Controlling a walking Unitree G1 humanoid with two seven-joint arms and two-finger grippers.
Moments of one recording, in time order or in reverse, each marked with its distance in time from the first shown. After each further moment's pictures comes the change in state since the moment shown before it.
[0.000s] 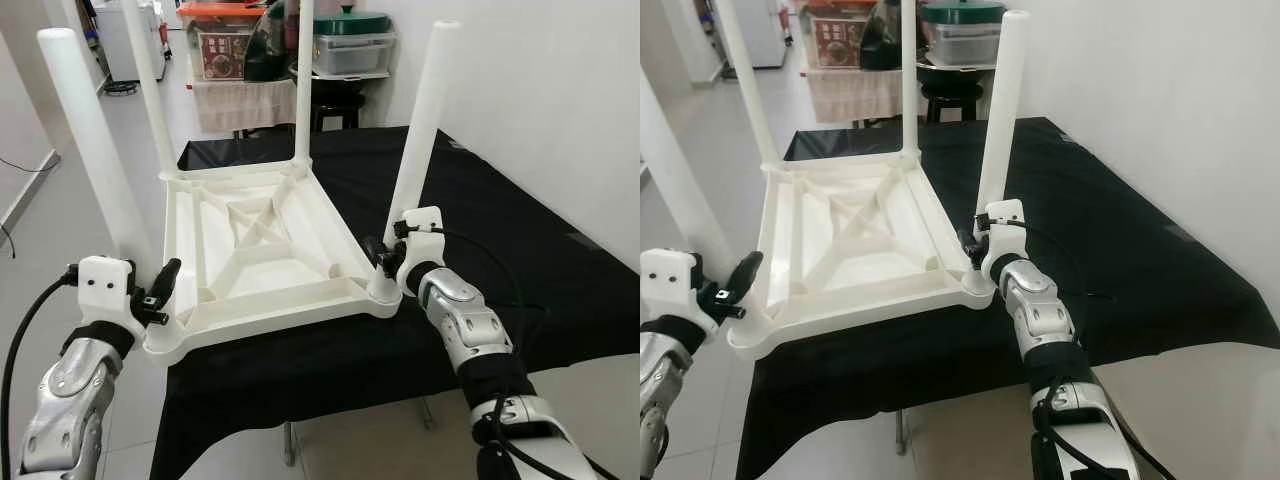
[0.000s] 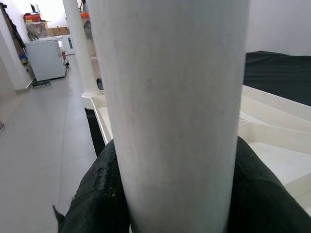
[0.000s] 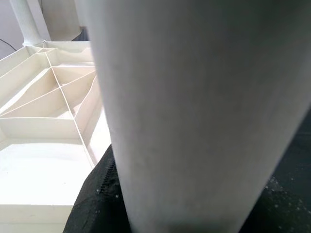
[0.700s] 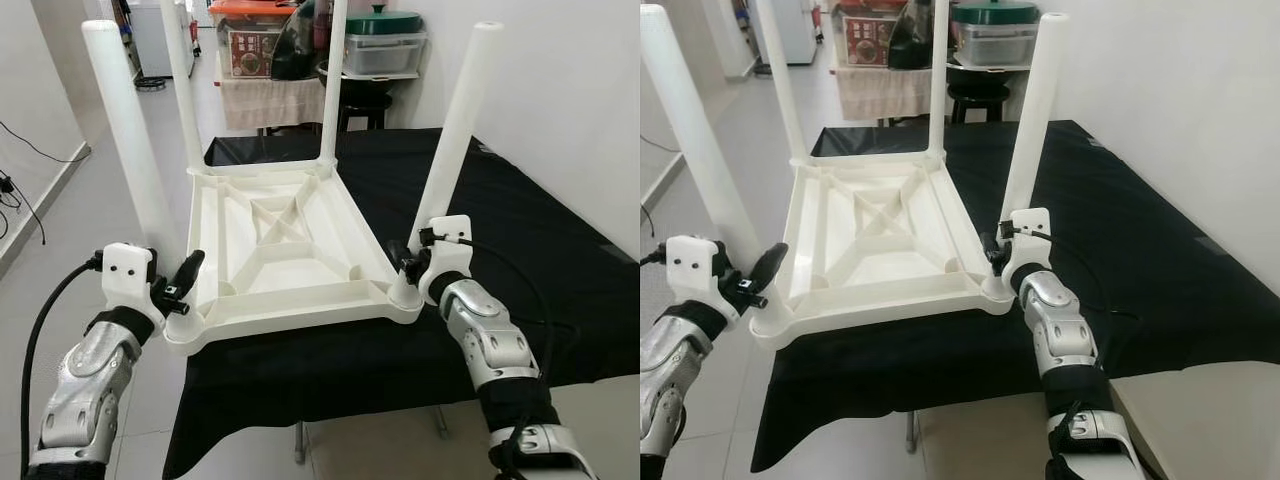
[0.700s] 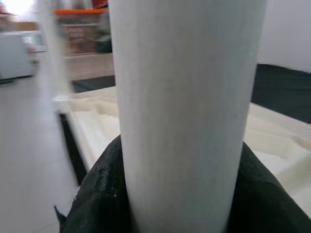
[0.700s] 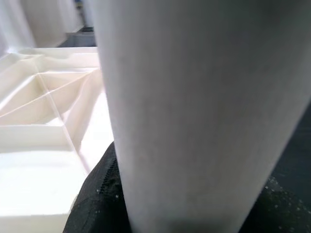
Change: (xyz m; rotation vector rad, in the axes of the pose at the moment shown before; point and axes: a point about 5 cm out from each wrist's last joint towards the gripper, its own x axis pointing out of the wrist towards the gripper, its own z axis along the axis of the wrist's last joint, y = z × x) left arm 0.025 -0.028 0.016 -0.083 -0.020 -0.256; right arm -0.025 -0.035 0.000 0.023 -0.035 -0.203
